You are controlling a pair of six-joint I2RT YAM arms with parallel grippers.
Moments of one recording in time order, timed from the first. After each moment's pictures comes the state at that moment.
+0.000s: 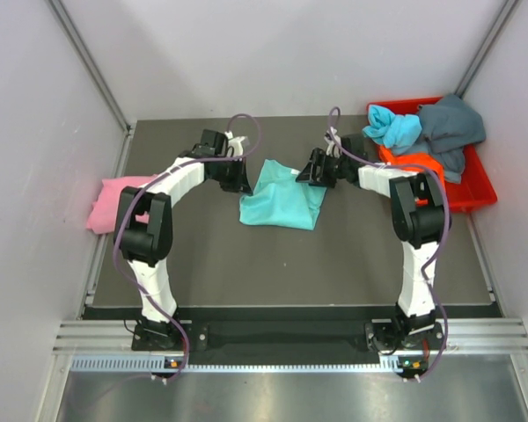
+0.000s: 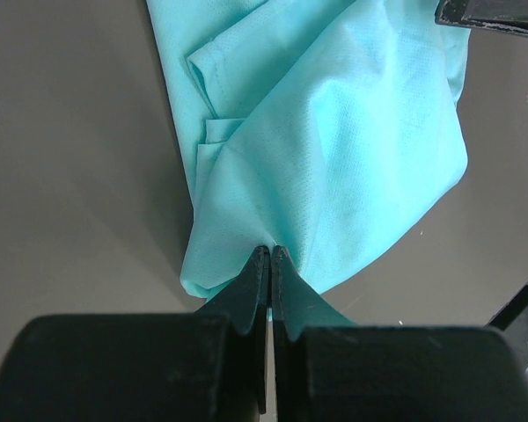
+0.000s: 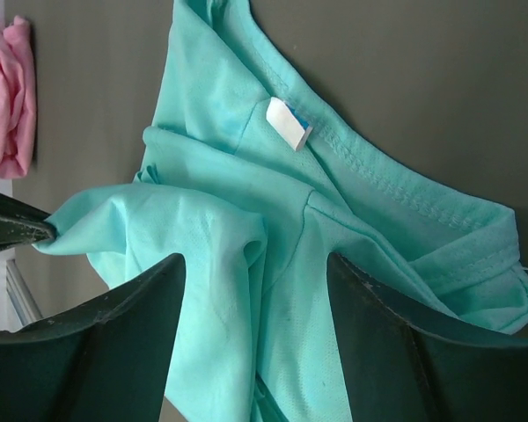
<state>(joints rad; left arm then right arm) -0.27 1.94 1.46 -0.49 0.53 -0.12 0.27 2.10 1.38 0.01 -0.61 0.47</state>
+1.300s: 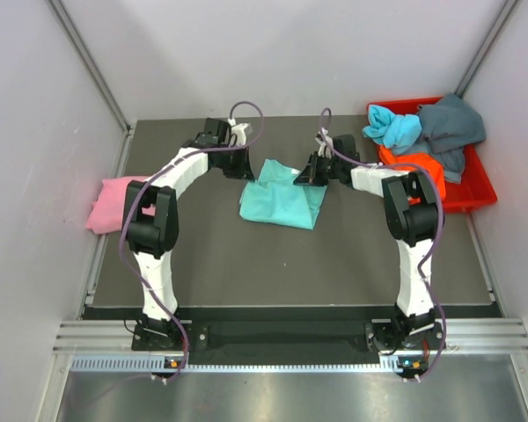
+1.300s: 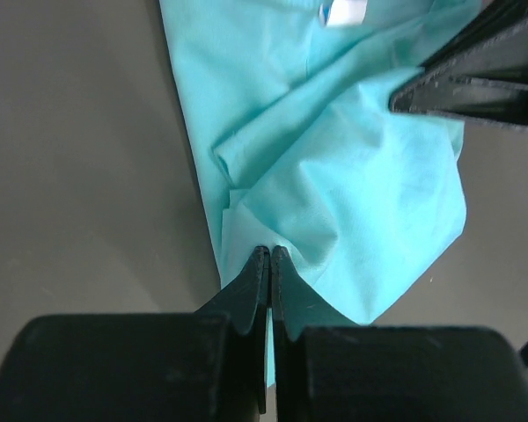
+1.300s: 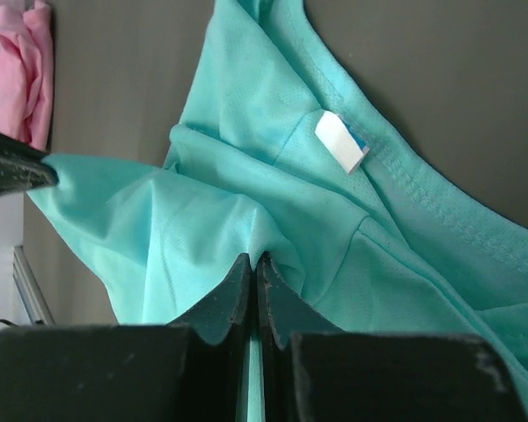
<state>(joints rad) -0.27 2.03 1.61 -0.50 0.50 -0.11 0.31 2.16 1.41 0.06 -0.64 0.48</state>
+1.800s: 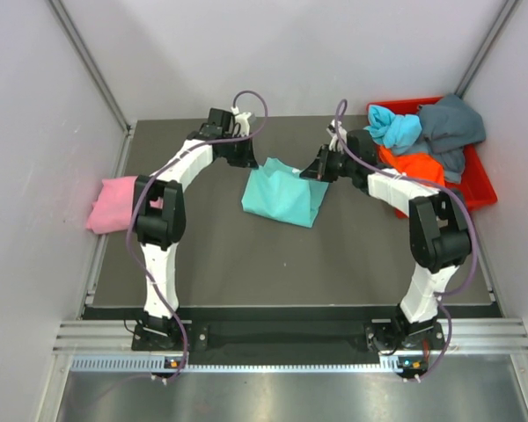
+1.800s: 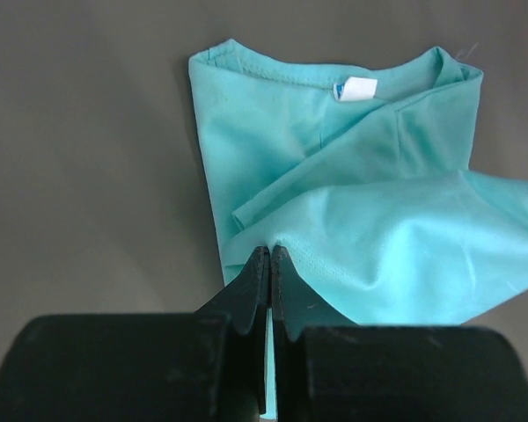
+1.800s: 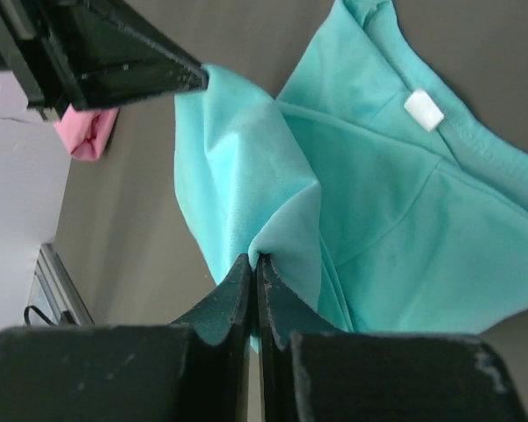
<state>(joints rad) -0.27 2.15 1.81 -0.50 0.48 -0.10 0.31 1.84 1.24 0.07 -0.60 0.49</state>
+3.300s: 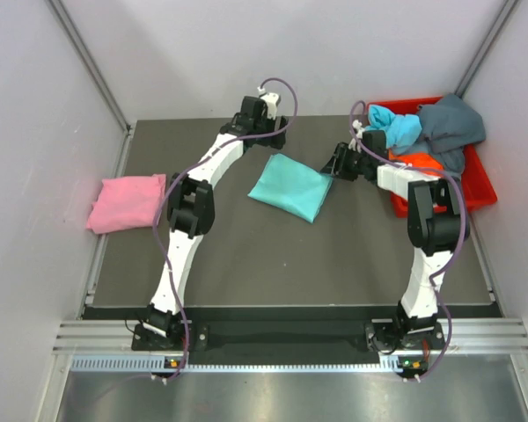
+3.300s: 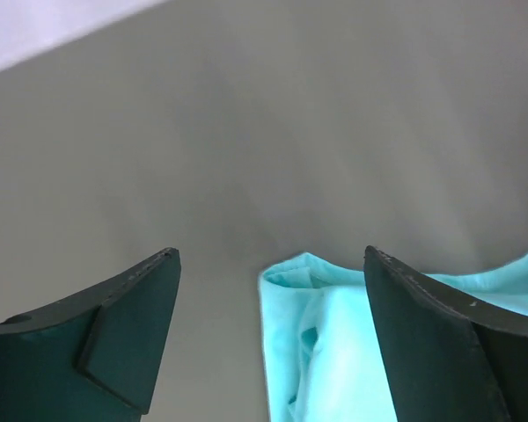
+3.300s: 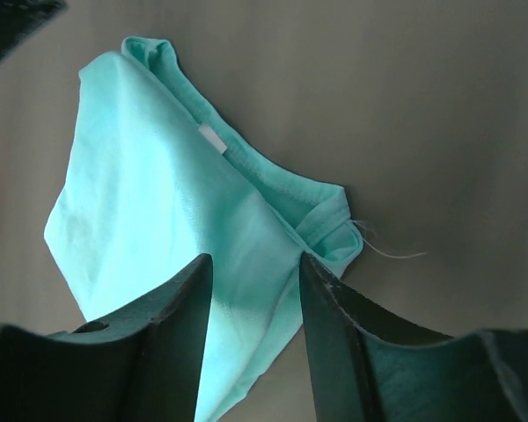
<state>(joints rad) -0.39 2.53 2.34 -0.41 0.14 -0.05 0.16 1.99 1.30 0.01 -0.46 0.42</state>
